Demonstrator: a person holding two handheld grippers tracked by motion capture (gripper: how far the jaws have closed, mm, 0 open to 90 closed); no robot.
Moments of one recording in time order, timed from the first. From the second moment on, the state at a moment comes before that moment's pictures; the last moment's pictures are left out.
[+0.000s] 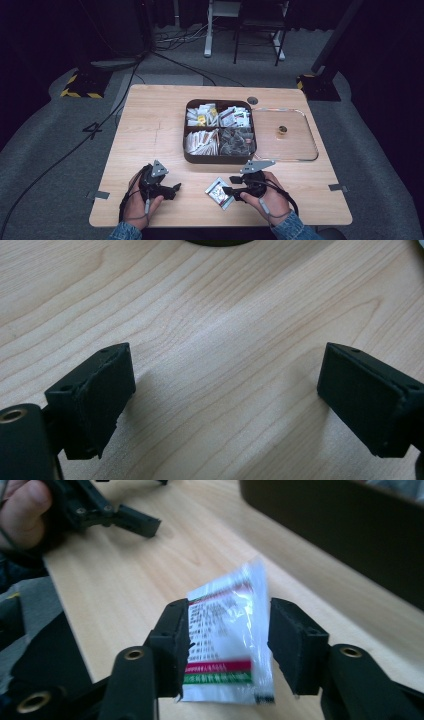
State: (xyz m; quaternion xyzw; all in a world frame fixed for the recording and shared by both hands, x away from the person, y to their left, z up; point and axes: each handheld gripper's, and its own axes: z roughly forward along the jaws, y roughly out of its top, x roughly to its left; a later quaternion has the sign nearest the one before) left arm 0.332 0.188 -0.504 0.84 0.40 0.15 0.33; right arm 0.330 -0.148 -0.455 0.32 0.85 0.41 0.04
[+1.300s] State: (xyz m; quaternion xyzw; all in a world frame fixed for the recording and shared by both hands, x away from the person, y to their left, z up) left arm 0.332 0.192 -0.504 0.84 0.40 0.15 0.33; right arm 0.347 -0.241 -0.417 0.34 0.82 0.45 0.11
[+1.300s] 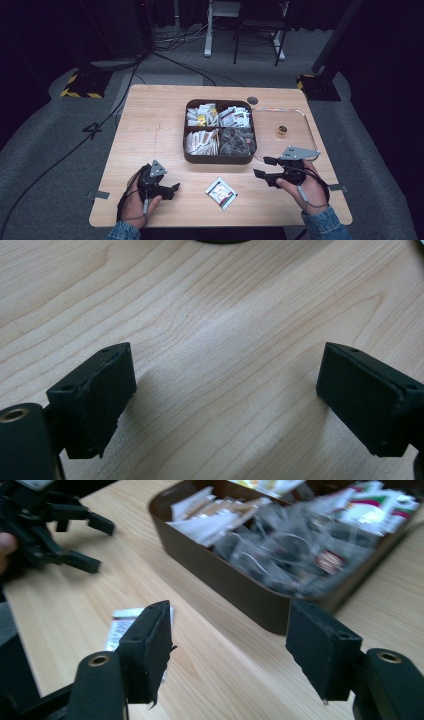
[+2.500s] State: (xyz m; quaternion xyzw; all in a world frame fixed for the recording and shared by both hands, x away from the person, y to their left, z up) left arm 0.333 0.198 -0.505 0.84 0.40 0.15 0.34; right arm 0.352 -0.265 -0.495 0.36 0.86 0.35 0.13
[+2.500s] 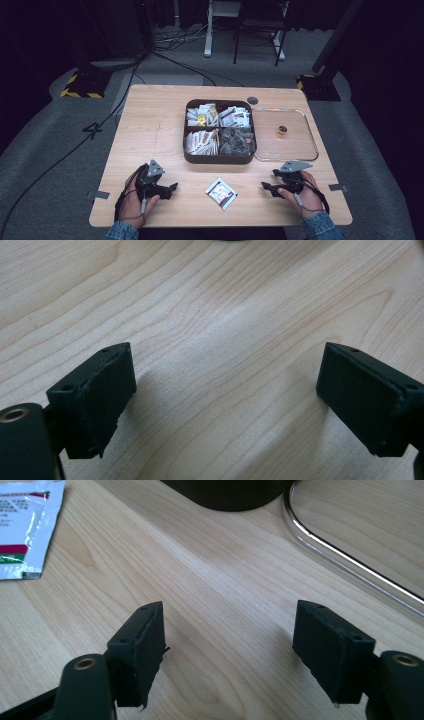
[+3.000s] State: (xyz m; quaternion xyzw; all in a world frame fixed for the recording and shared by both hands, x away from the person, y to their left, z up) left arm 0.333 0.198 -0.505 0.84 0.40 0.15 0.34; right arm 0.353 -0.260 -0.505 0.35 0.85 0.37 0.16
